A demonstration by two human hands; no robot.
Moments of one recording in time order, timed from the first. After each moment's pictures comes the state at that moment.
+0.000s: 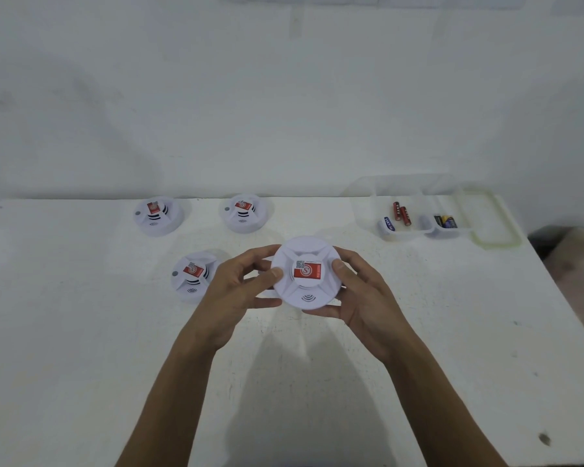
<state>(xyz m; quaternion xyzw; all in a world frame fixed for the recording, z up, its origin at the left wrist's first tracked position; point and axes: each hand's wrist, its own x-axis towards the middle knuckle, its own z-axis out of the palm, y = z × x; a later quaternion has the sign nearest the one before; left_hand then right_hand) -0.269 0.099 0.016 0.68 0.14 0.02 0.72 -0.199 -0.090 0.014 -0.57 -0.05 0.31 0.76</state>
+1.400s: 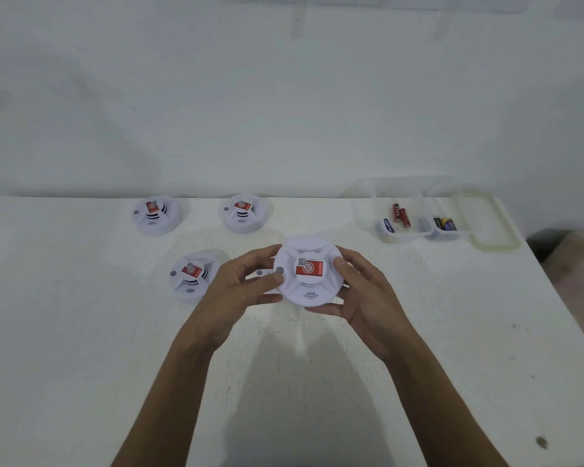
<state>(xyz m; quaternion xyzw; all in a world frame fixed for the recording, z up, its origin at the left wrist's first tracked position) -0.264 0.099 0.014 0.69 0.13 0.01 0.71 -0.191 -0.090 0.010 -0.58 -0.03 0.31 0.75</state>
